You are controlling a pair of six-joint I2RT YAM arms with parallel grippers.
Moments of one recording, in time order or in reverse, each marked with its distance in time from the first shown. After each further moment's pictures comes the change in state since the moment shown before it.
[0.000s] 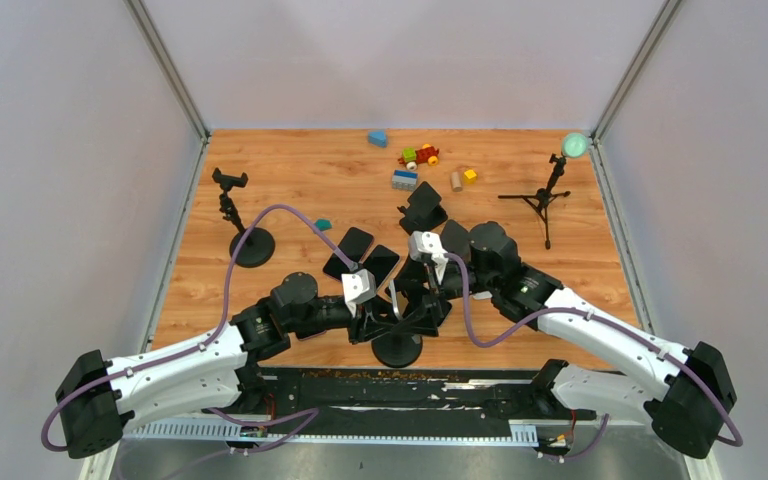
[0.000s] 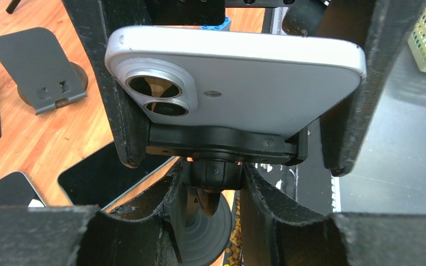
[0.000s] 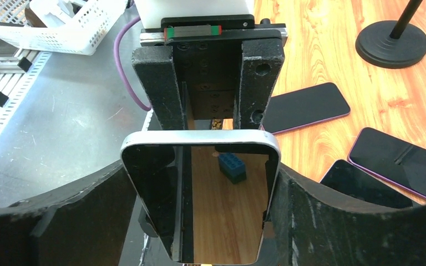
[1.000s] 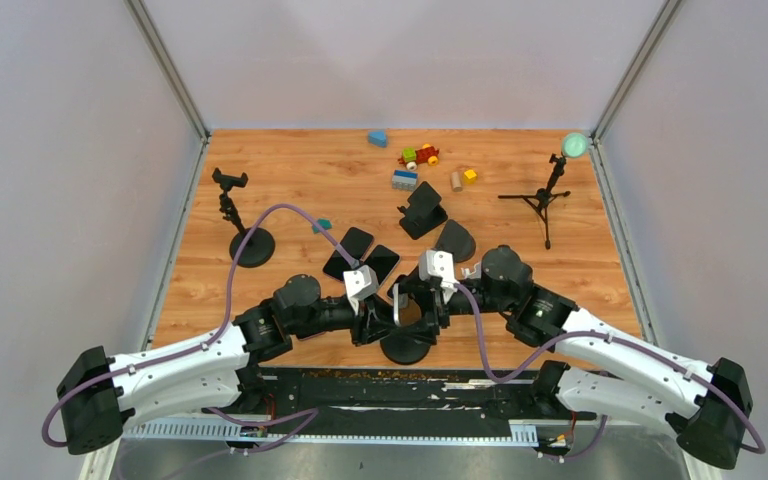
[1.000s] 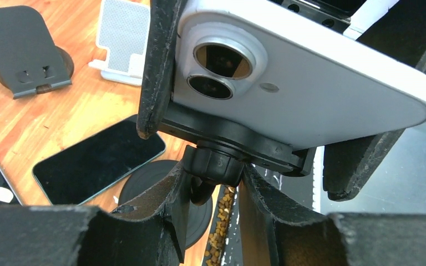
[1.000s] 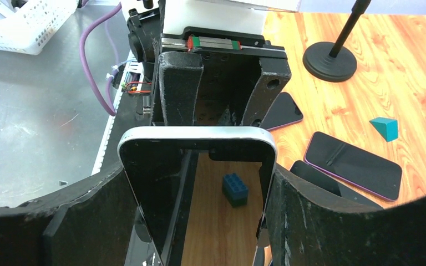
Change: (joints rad) left arm -0.021 0.019 -0.002 0.021 -0.054 -0.108; right arm 0.122 -0.151 -0.080 0.017 0.256 -0.077
